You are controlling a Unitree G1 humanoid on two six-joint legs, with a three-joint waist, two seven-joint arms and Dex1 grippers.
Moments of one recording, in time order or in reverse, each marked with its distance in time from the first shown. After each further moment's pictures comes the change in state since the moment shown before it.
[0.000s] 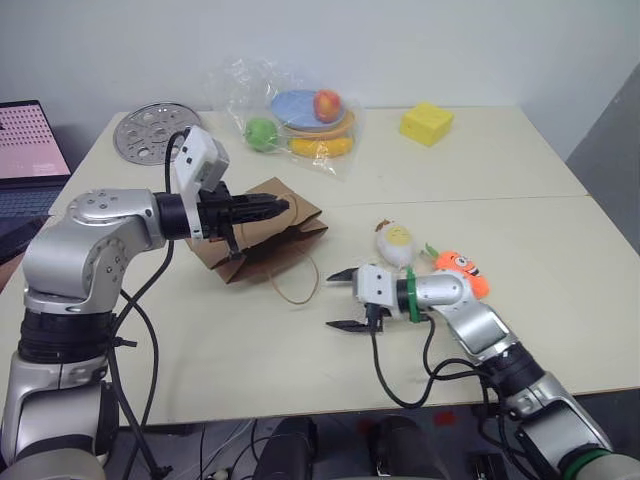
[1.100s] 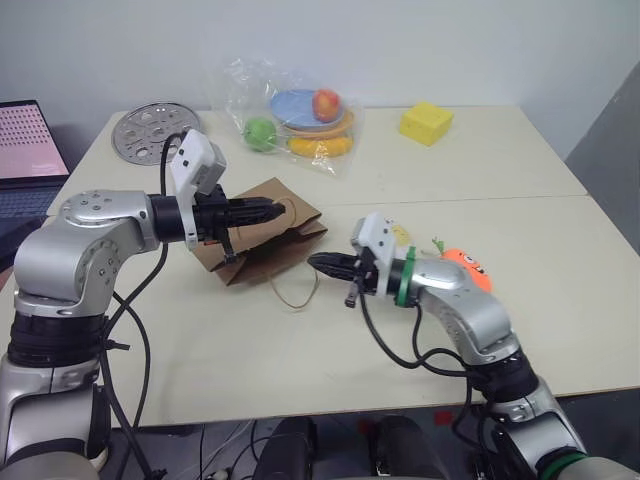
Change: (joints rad) left arm -0.022 0.046 -0.001 0.020 -0.012 0.023 -0.031; right arm -0.034 0.244 -0.058 -0.172 0.201 0.421 -0.328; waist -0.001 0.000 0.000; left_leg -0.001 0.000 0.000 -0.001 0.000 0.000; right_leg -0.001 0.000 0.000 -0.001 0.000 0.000
